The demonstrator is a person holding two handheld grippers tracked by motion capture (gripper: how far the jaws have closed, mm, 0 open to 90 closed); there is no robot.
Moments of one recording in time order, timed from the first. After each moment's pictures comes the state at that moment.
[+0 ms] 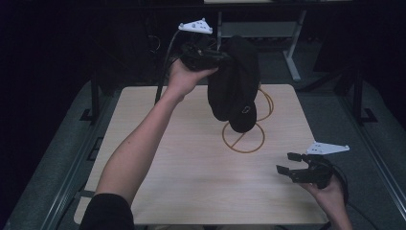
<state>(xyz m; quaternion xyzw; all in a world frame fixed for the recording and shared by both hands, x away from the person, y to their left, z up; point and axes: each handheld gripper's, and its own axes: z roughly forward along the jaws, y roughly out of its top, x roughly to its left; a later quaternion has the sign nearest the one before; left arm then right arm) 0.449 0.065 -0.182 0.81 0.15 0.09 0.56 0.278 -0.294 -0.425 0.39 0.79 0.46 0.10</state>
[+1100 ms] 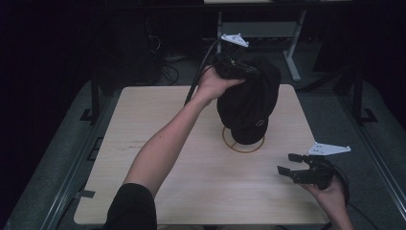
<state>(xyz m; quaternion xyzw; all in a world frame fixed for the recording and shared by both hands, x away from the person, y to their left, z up) 0.469 -0.011 -0.222 0.84 0.15 0.04 0.51 0.277 -0.297 -0.428 0.40 0.79 0.46 0.09</state>
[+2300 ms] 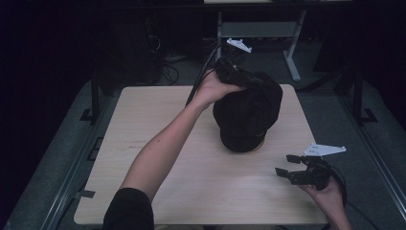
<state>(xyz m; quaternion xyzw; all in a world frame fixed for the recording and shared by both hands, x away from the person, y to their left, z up) 0.464 -0.011 -0.228 0.86 0.18 0.04 0.47 0.279 -0.291 -0.433 0.40 0.80 0.44 0.09</state>
